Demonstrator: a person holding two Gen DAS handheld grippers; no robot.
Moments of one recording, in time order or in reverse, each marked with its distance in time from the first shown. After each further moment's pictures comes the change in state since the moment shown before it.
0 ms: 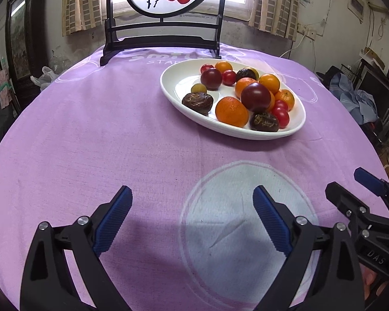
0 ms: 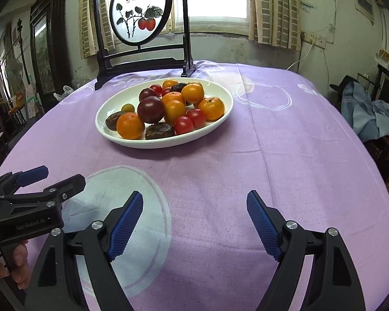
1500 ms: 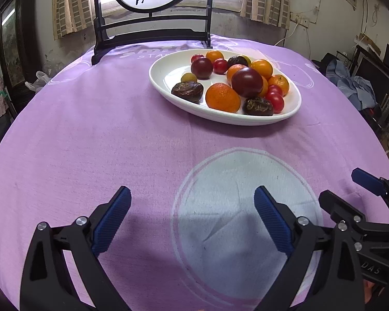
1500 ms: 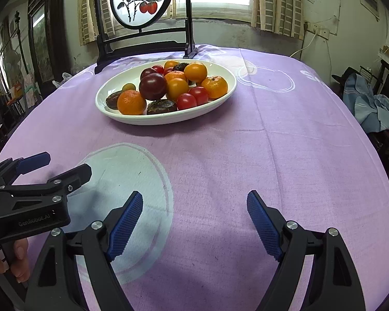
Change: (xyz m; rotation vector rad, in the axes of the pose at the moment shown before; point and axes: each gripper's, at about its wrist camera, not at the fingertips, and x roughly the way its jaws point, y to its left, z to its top) left arm 0.009 -0.011 -0.007 0.057 0.037 0.001; right arm 0.006 0.004 -0.013 -0.006 0.087 0.008
